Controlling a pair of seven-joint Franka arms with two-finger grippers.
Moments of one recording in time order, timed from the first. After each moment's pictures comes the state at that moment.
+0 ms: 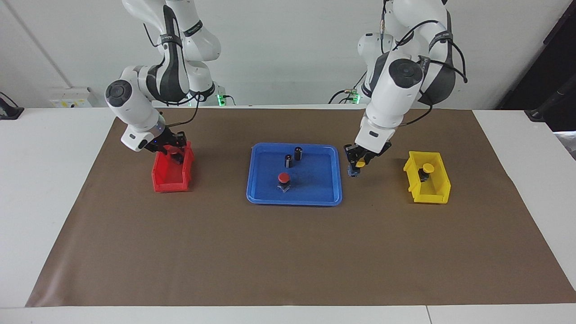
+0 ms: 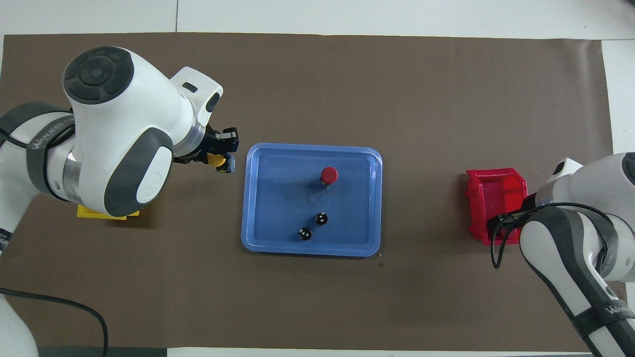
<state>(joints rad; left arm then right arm) -0.37 0.18 -0.11 -1.72 -0.05 1.88 -0.60 -0.09 -0.11 0.01 -2.37 0.05 2.05 -0.27</state>
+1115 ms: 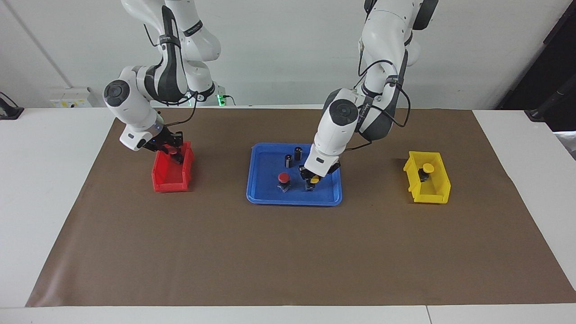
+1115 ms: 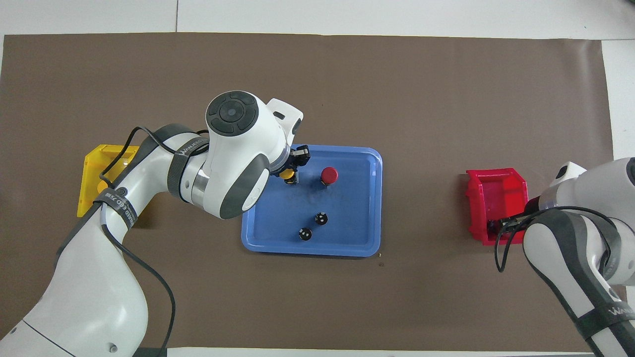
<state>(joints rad) -0.52 0.38 -0.11 -1.72 -0.11 2.10 -0.75 -0.10 -0.12 0.01 -2.39 0.05 2.06 -0.29</state>
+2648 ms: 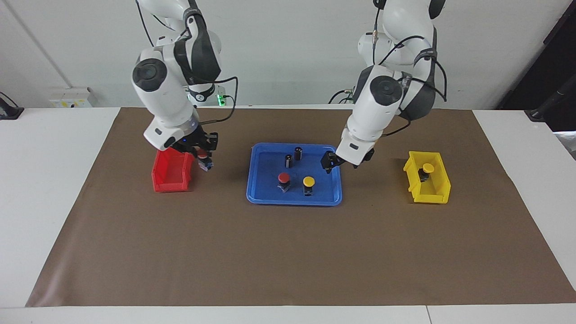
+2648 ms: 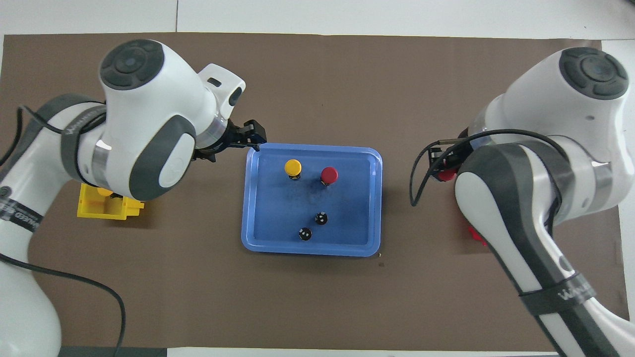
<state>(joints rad) -0.36 0.23 -0.08 -1.64 -0.11 1.84 -0.53 0.23 0.11 0.03 -1.82 0.11 1.86 0.23</state>
